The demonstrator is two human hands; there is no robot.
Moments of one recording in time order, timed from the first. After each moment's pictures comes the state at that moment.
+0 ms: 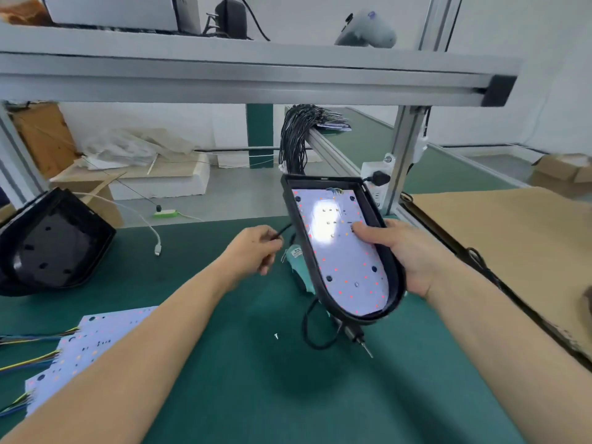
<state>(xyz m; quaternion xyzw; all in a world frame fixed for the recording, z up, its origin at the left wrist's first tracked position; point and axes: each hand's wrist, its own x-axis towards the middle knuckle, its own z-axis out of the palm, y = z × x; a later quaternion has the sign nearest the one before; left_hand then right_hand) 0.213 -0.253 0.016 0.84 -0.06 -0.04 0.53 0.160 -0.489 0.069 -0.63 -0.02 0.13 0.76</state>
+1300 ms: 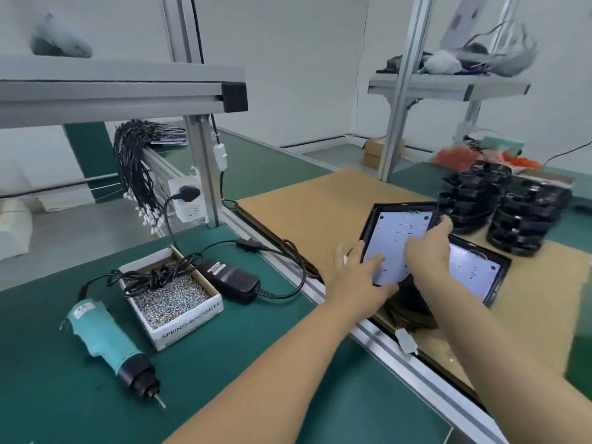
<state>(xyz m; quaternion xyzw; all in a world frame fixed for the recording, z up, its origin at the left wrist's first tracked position) 0.116 -0.671 -0.005 0.86 -0.40 -0.07 0.29 0.079 -0.789 0.036 -0.71 0.43 -0.34 0.43</state>
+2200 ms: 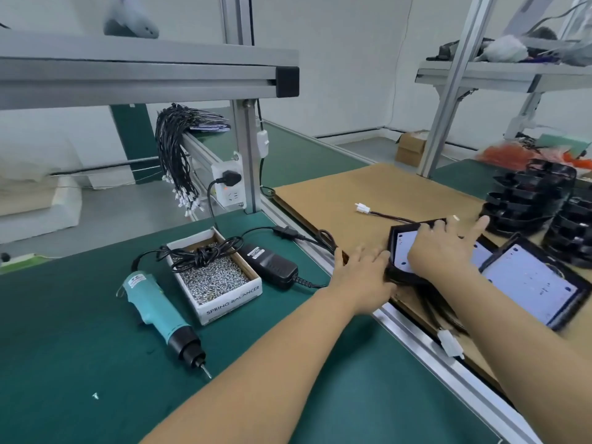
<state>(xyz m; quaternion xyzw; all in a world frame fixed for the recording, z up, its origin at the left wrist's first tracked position) 0.140 -0.622 0.003 0.88 -0.44 -0.09 0.17 0.110 -0.762 0.032 -0.91 0.38 0.01 -0.16</state>
